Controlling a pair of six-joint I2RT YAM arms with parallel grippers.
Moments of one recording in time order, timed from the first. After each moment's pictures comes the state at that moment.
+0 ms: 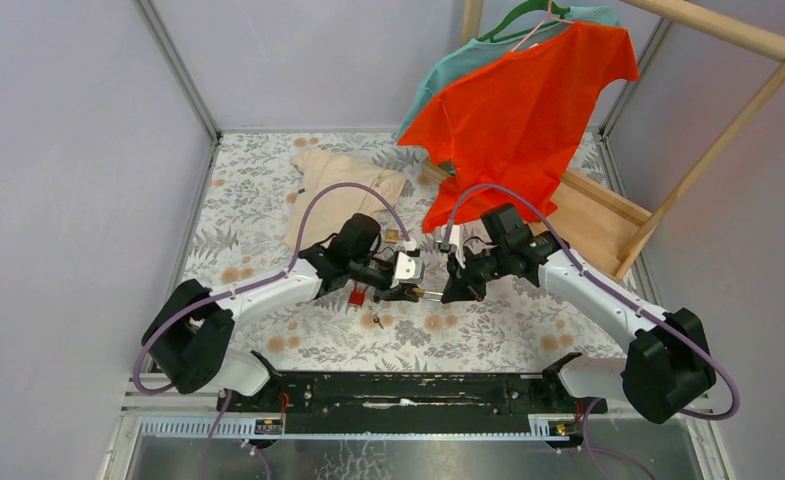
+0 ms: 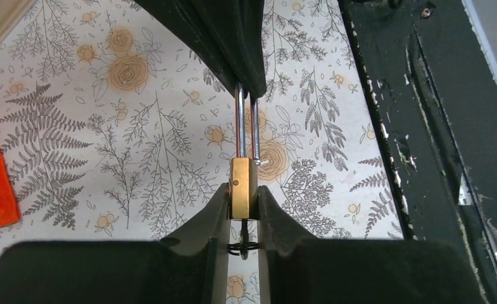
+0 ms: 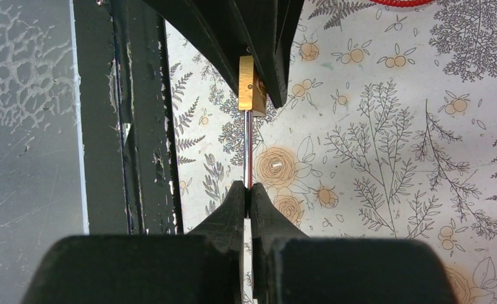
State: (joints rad) left arm -0.73 1.43 0.81 -0.08 0.86 0.63; right arm 0.53 1.27 0.86 -0.62 -0.84 -0.54
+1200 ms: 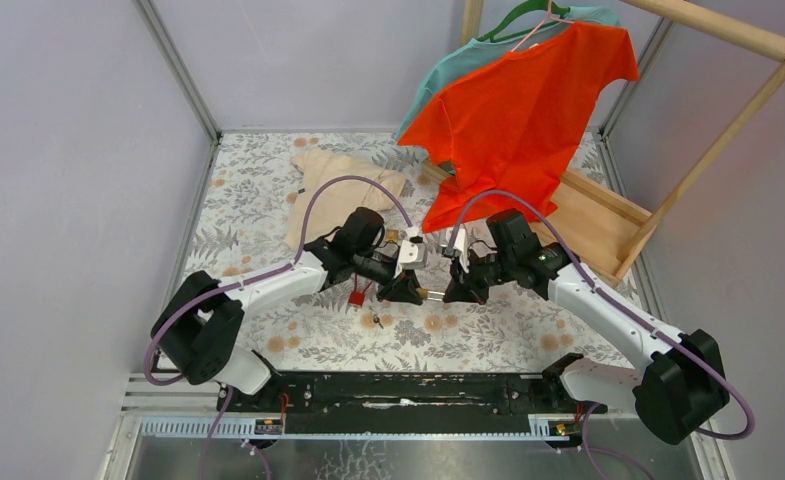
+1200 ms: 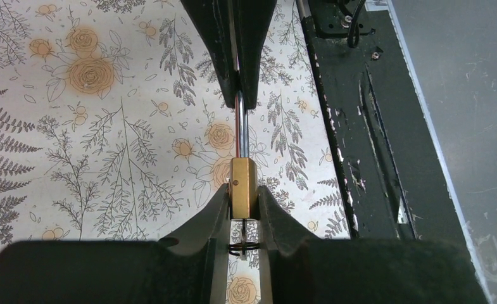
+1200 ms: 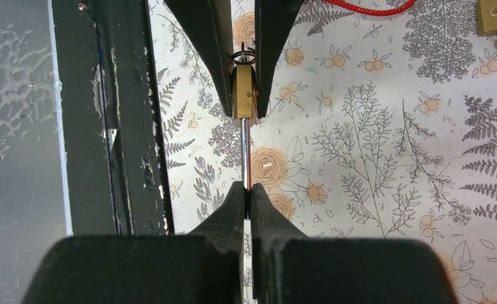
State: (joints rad) left arm -0.71 1.49 0.86 -0.09 0.97 0.45; right arm 0.55 1.16 0.80 -0.55 -0.77 -0.50
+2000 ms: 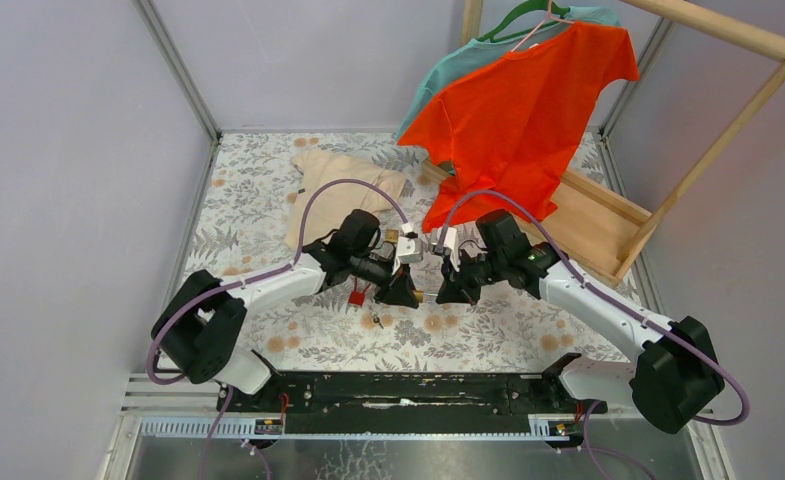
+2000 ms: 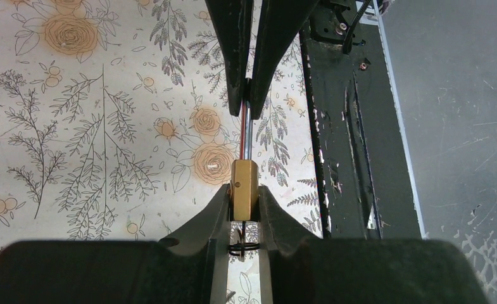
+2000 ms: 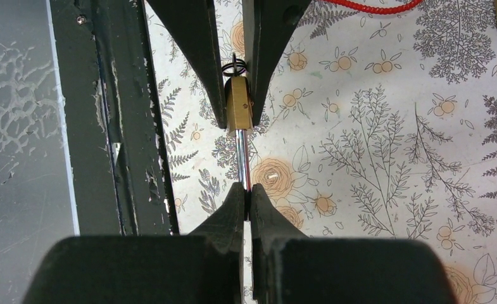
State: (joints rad) left arm -0.69 1.49 0.82 -0.04 0.98 0.28; right arm 0.60 1.21 0.80 -0.47 -0.74 -0.39
